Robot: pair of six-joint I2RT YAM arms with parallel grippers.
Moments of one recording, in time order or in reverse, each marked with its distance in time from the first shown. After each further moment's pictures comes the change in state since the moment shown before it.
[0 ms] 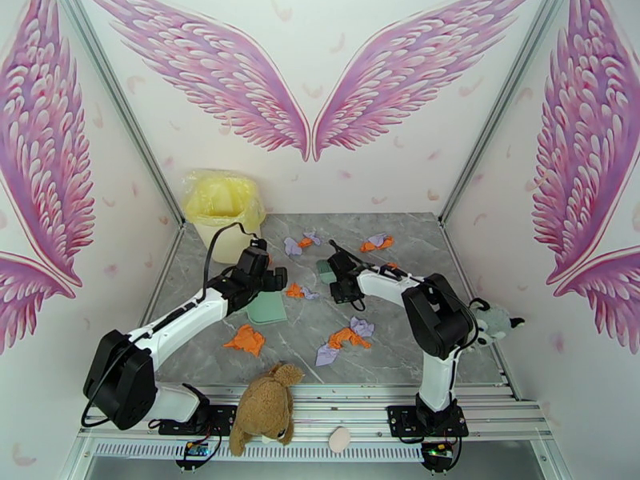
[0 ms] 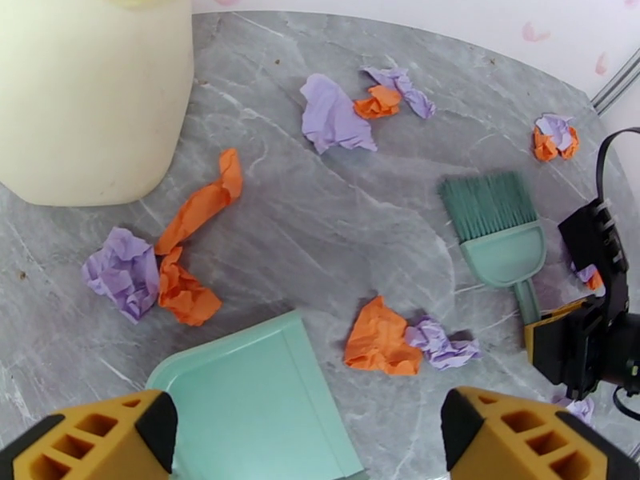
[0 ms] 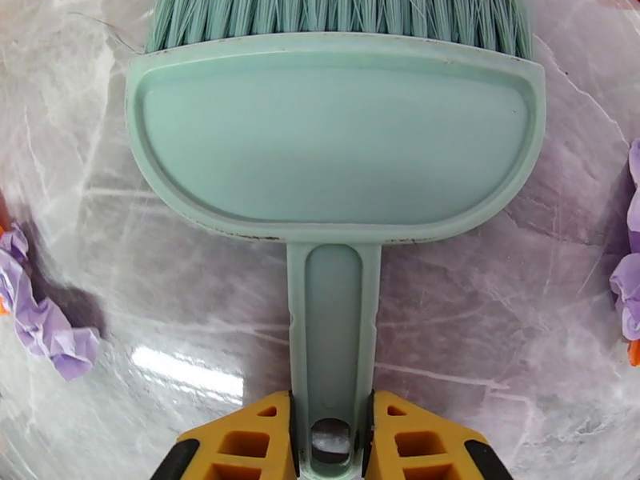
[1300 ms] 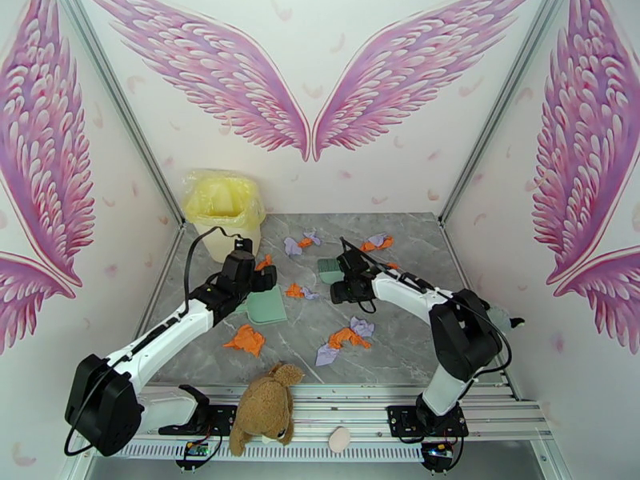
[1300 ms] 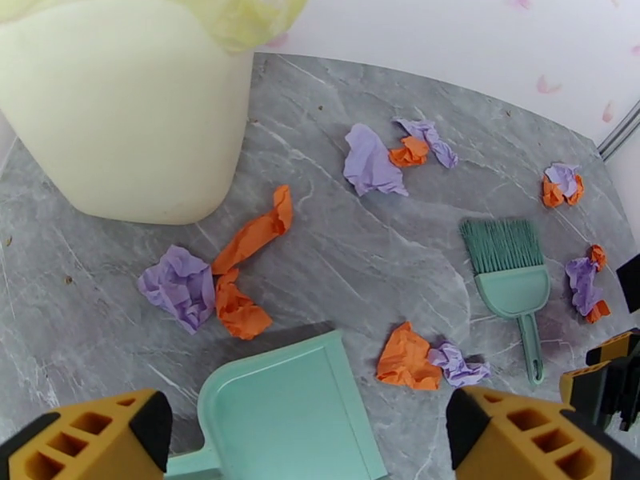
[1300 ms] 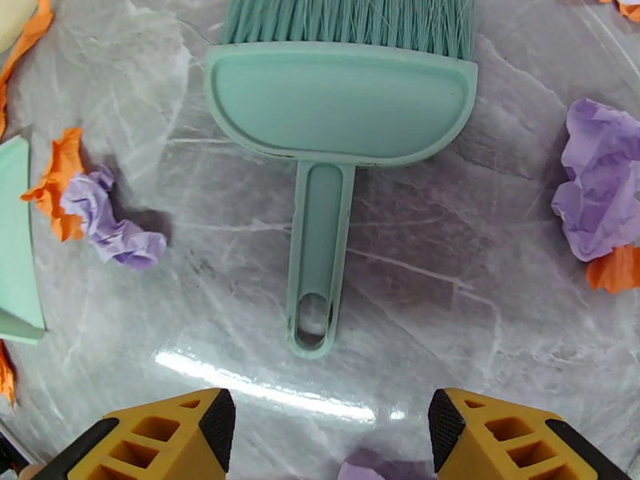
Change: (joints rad) left arm 0.033 -0.138 -0.094 0.034 -0.080 0.022; right arm -0.015 -0.149 -0.063 -0.040 -0.079 0.028
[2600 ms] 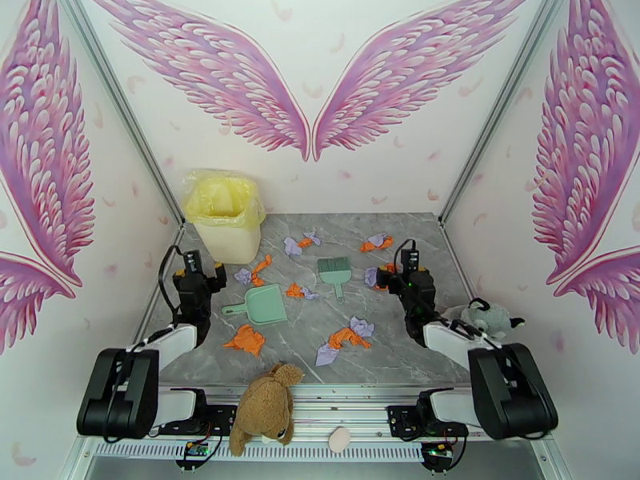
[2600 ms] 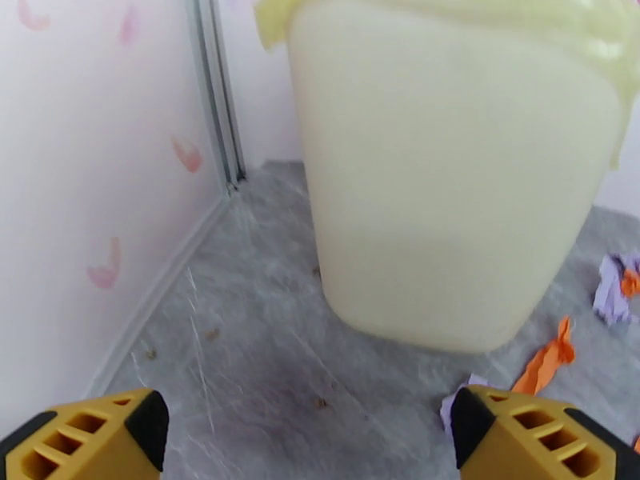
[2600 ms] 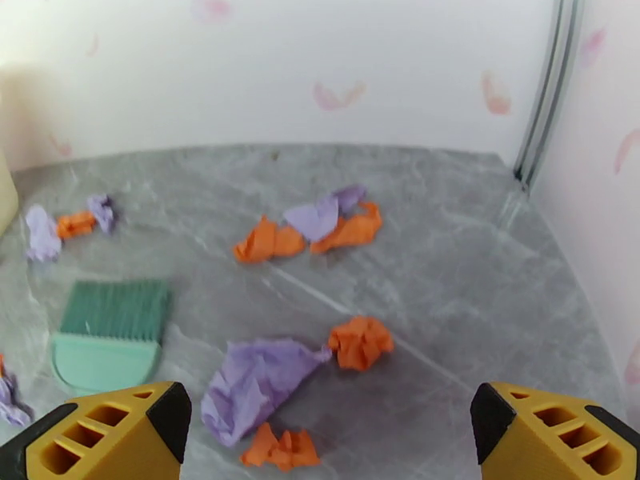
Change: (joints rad) left arm 0.464 -0.040 -0.466 0.916 -0.084 0.342; right arm -0.400 -0.492 -0.642 1.066 0.087 -0.256
